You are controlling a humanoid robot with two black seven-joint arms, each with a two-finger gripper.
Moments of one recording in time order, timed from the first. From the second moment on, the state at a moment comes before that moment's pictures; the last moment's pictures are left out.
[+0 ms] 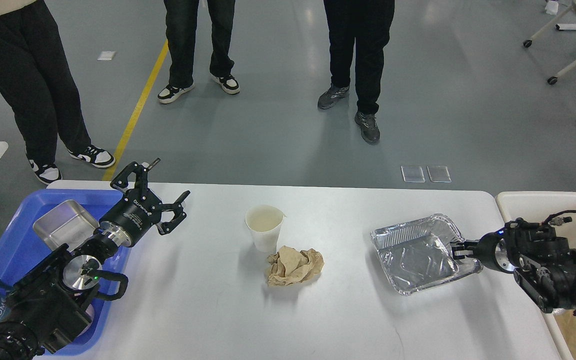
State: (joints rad) left arm -0.57 0.12 -1.05 -0.46 0.20 -0.65 -0.08; right arm 0.70 -0.33 0.37 0.38 -1.80 0.19 0.30
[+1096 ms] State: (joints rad) left arm -0.57 0.12 -1.05 -0.48 0.20 -0.65 -0.08; right arm 1.04 -0.79 0.36 1.08 -1.59 0.77 0.13
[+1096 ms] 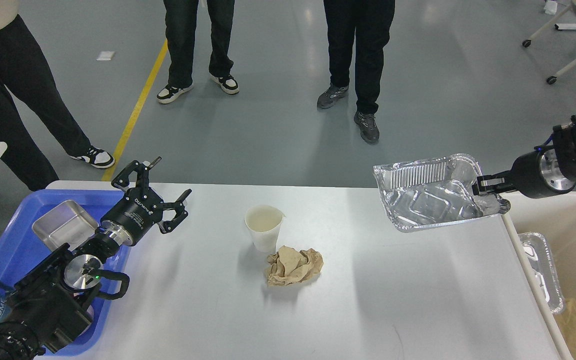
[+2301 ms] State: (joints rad) left arm -0.60 0.22 -1.05 -0.49 0.20 -0.68 -0.06; right arm 1.06 -0.44 0.50 0.93 -1.49 0.81 -0.29
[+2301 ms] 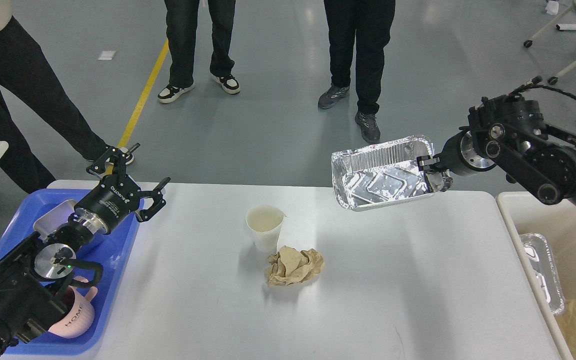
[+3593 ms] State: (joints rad) left arm -0.60 0.24 -1.05 -0.49 0.20 -0.66 -0.06; right arm 0.84 -0.46 0.72 0.93 -1.30 0.69 -0.24
